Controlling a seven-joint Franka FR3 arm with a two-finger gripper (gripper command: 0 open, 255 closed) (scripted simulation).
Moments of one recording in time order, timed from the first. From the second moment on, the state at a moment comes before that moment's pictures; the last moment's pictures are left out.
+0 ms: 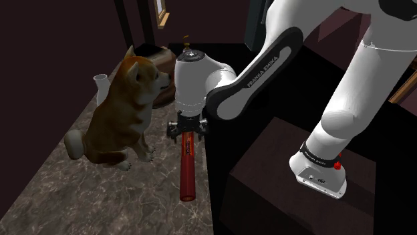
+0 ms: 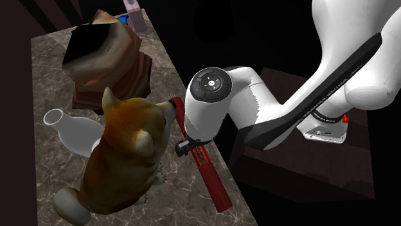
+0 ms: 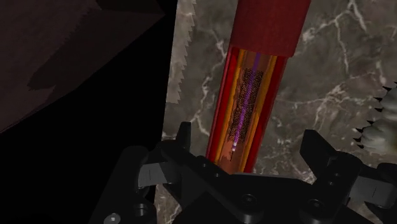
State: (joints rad) arm -0.15 0.10 0.81 -2.36 -0.17 2.50 1.45
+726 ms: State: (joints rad) arm -0.12 0.19 0.77 -2.37 -0.30 2.57 1.55
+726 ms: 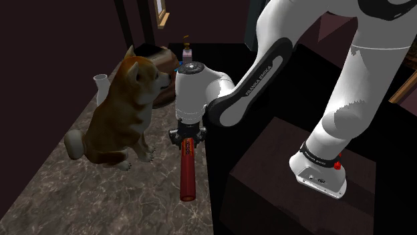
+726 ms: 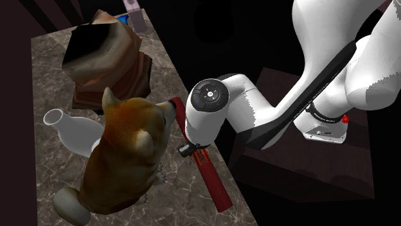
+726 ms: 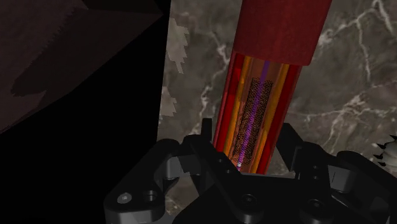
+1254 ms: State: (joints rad) arm -0.13 0.16 0.78 -2.36 -0.26 2.55 1.52
